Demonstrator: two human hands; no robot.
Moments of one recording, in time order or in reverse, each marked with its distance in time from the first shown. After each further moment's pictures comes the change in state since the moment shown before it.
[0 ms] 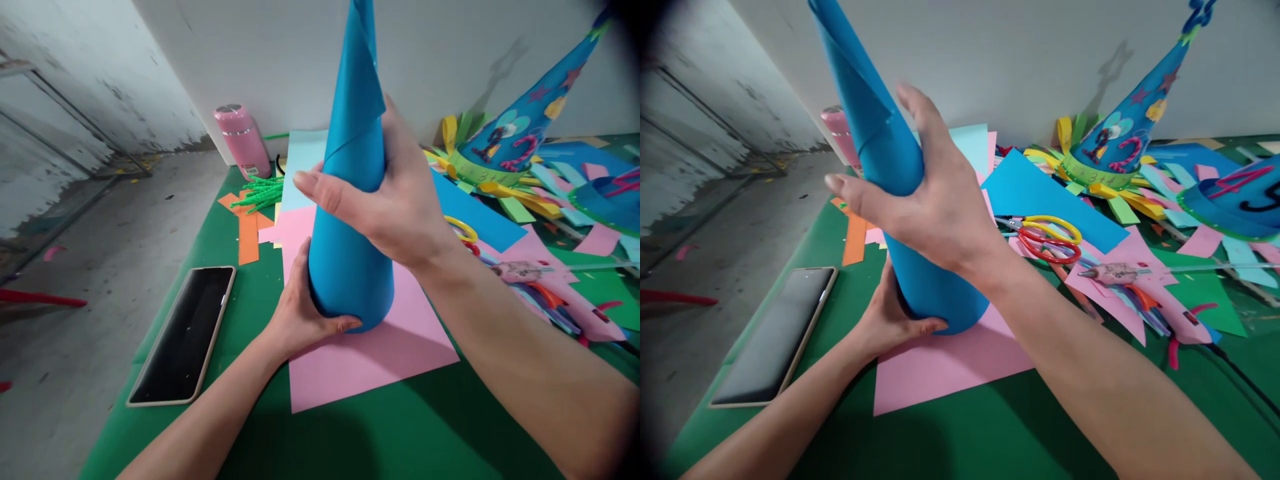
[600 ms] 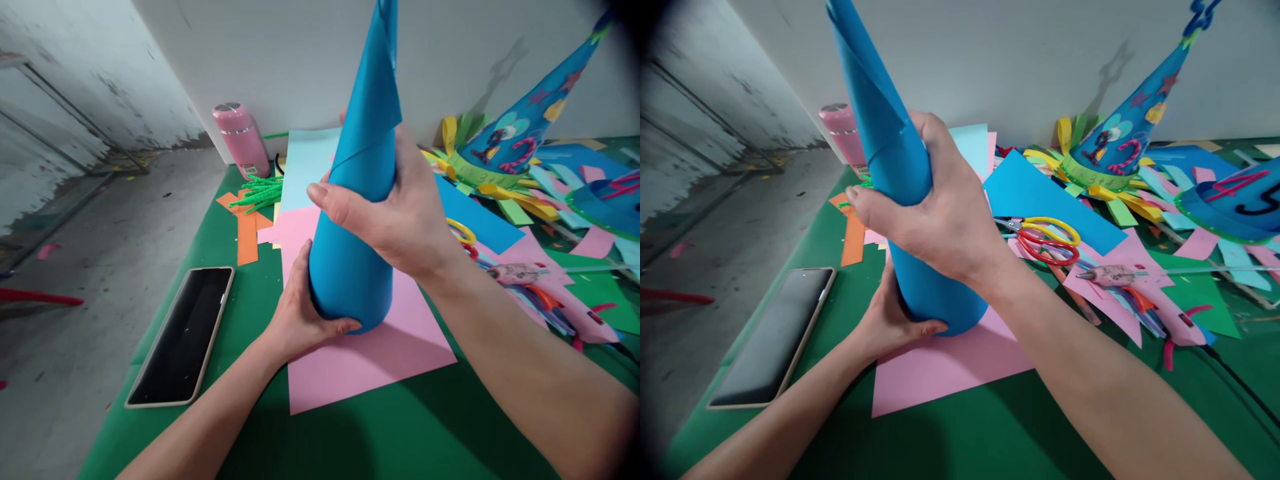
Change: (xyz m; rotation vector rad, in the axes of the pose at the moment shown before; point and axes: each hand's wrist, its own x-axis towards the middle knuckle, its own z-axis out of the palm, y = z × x) left_hand 0.000 0.004 0.000 0.011 0.004 0.001; right_hand -0.005 0.002 0.000 -0.064 0.019 0.098
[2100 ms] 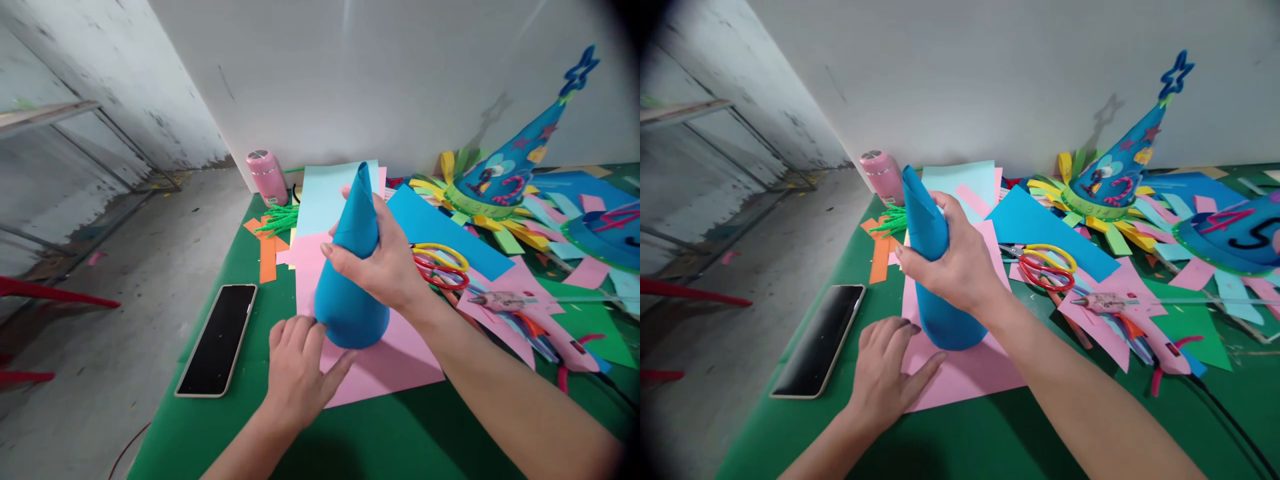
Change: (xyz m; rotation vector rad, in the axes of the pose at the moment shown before) left_hand -0.044 0.055 -0.003 0.837 0.307 0.367; right_hand -0.003 0.005 0.002 0.108 -0.037 0.047
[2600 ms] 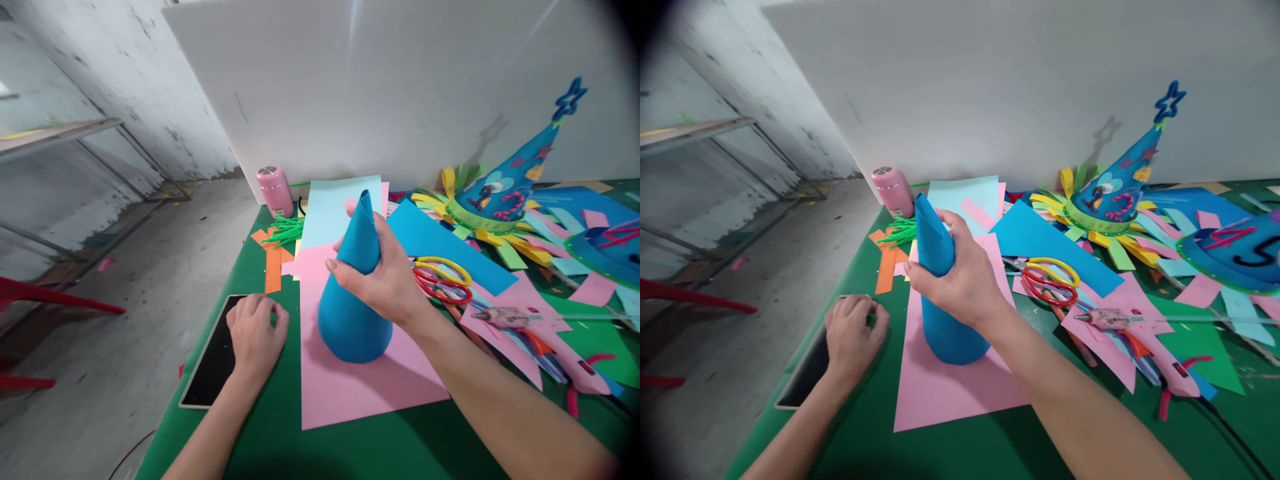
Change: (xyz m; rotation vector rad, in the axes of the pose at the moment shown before) left_hand 0.011 -0.079 0.012 0.266 0.112 -0.214; right_hand -0.001 -0.007 -0.001 -0.022 -0.008 0.055
